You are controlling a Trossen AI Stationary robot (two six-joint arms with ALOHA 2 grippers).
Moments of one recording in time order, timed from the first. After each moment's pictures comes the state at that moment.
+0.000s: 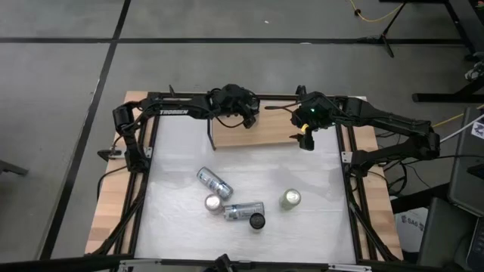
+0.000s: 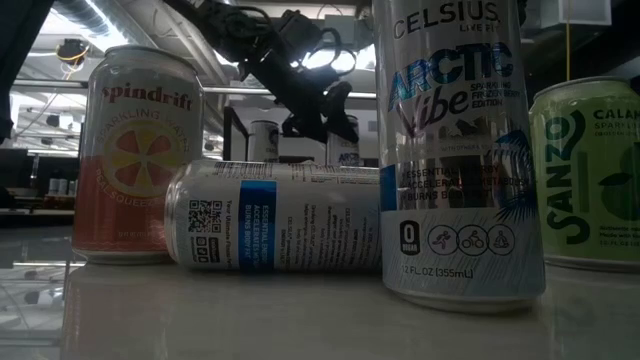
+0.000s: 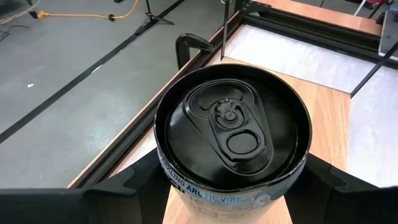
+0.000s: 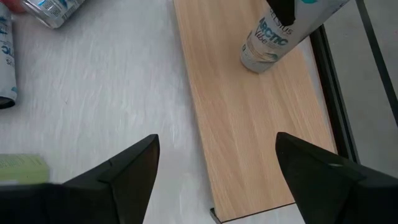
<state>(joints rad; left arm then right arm) 0.41 1.80 1.29 -0.03 -0.14 -0.08 -0.30 1.20 1.21 -0.94 -0.04 -0.26</state>
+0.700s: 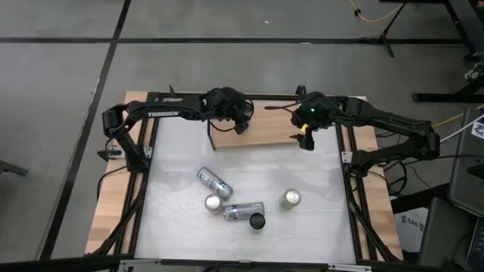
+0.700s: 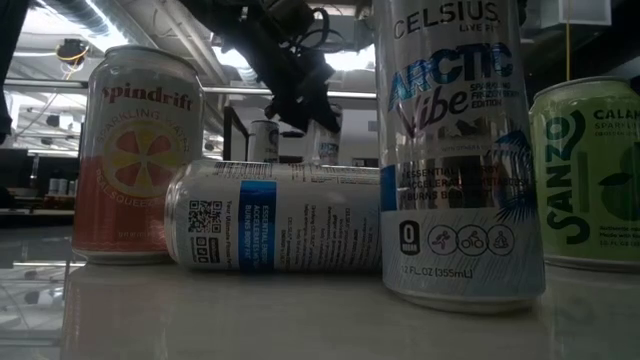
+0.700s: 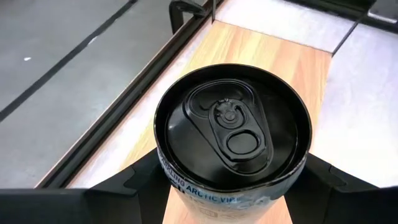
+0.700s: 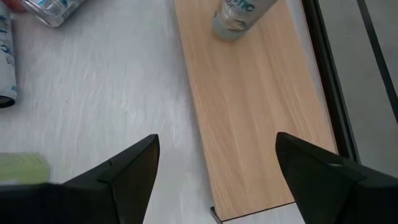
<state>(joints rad) 0.36 1.68 1.29 -0.30 -0.17 -0.12 -0.30 1.20 1.21 -0.94 -0.05 -0.26</state>
